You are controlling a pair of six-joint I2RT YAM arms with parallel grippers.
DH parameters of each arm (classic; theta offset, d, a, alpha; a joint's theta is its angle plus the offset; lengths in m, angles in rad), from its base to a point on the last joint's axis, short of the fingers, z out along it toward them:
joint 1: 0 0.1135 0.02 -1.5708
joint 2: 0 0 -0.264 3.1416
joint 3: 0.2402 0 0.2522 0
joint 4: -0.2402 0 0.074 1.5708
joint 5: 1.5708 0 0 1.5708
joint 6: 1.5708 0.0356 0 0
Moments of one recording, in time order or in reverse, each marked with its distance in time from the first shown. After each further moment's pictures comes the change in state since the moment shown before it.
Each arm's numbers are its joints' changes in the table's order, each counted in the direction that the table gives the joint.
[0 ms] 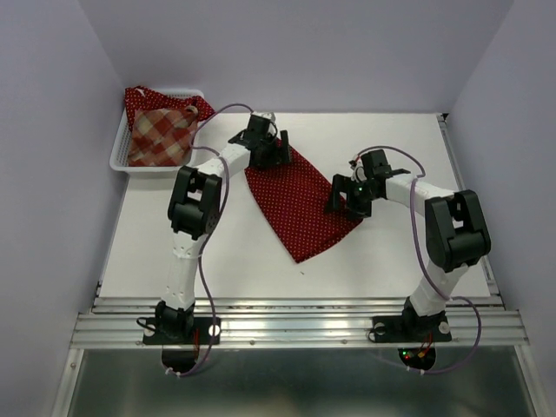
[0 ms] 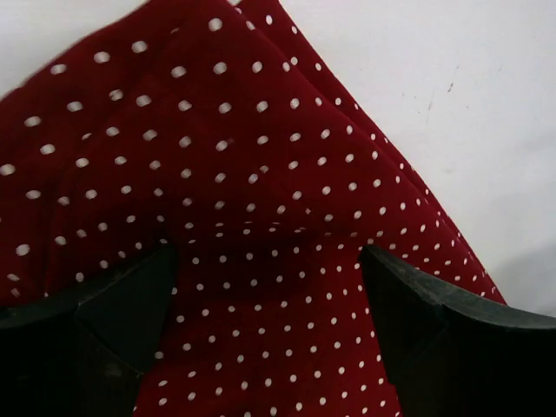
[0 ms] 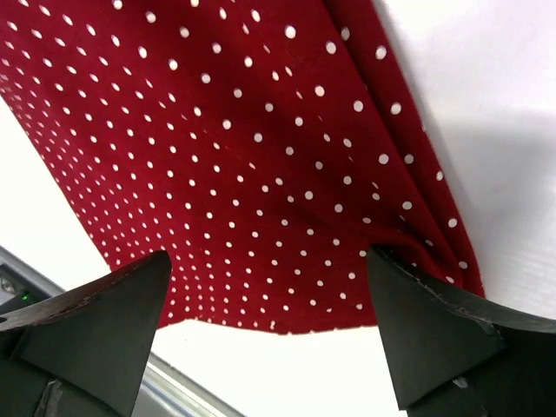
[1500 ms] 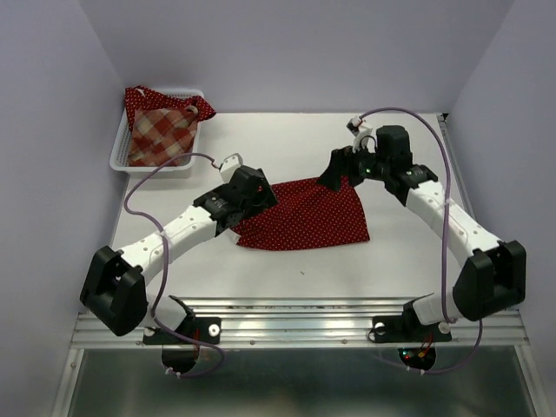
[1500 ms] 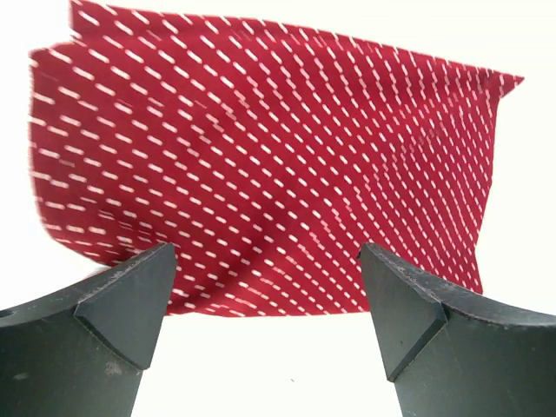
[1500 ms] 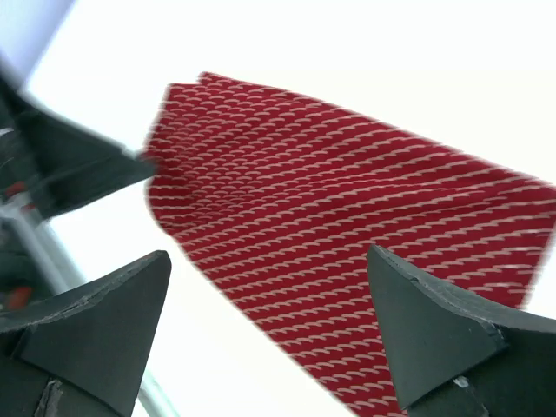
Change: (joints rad) left arm -0.278 -0.958 -0.876 -0.092 -0.455 -0.492; right arm 0.059 -0.304 0.135 0.087 -0.102 -0.294
